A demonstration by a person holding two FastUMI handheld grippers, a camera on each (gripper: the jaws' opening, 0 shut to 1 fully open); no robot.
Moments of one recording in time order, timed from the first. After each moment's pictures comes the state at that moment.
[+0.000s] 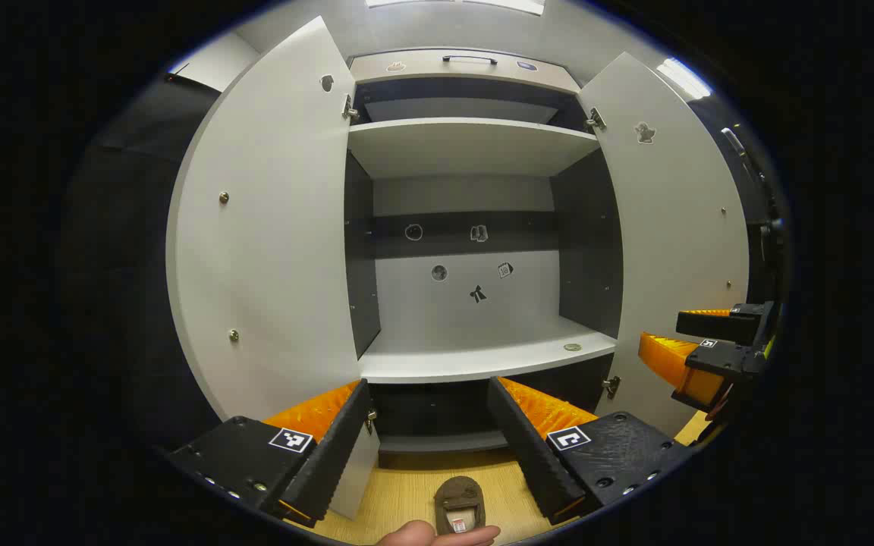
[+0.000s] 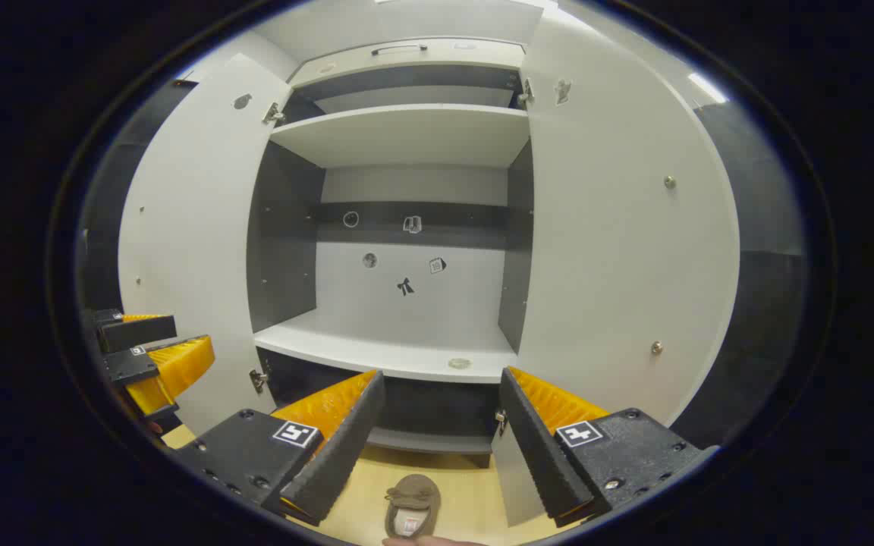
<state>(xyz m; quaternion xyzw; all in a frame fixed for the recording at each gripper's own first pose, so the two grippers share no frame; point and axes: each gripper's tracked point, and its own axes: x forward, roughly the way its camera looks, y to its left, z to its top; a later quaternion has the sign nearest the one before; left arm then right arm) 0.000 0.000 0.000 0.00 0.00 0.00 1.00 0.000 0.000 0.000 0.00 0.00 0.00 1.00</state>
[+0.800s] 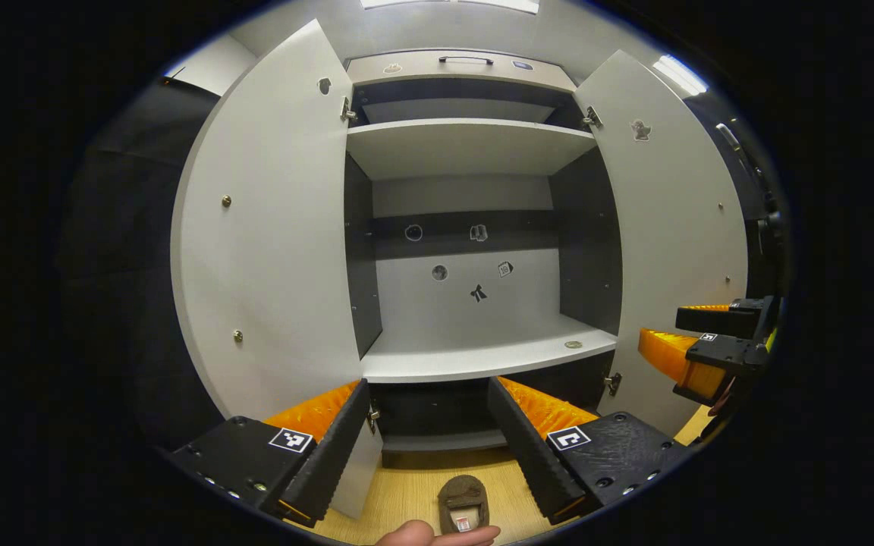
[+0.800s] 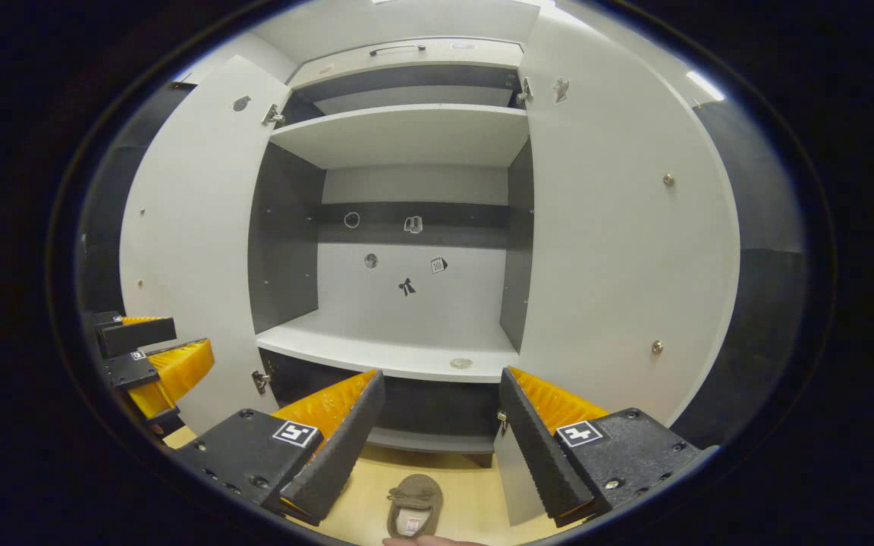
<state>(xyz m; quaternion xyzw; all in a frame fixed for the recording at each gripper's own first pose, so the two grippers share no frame) -0.002 0.001 0.000 0.01 0.00 0.00 1.00 -0.001 0.003 0.000 0.00 0.00 0.01 1.00</state>
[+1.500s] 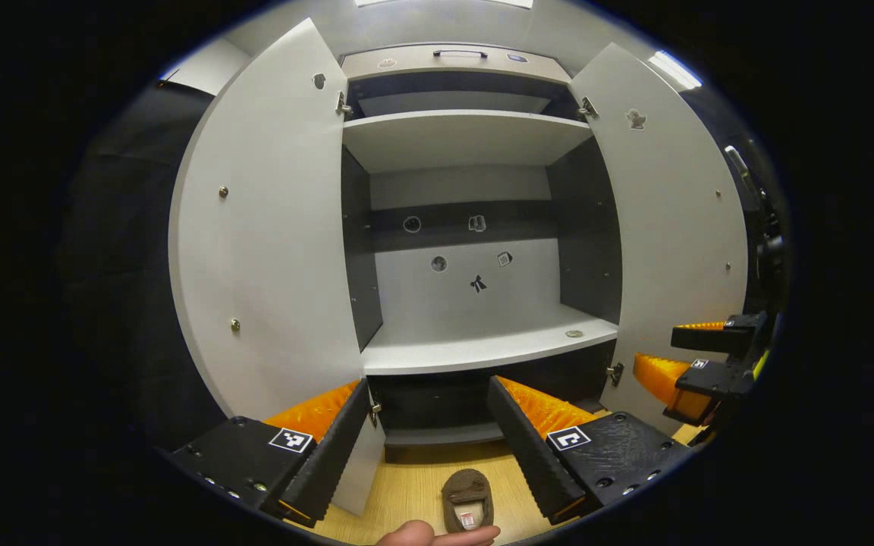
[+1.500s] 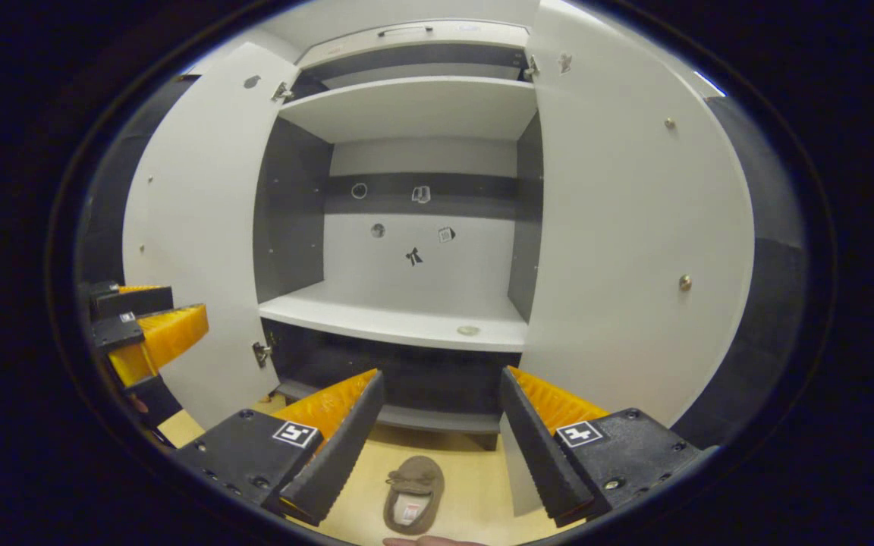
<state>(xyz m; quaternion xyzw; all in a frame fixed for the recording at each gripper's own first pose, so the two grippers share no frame) -0.003 -0.001 -0.016 0.02 0.02 0.00 1.00 0.003 0.008 -0.065 -0.01 0.06 0.03 1.00</state>
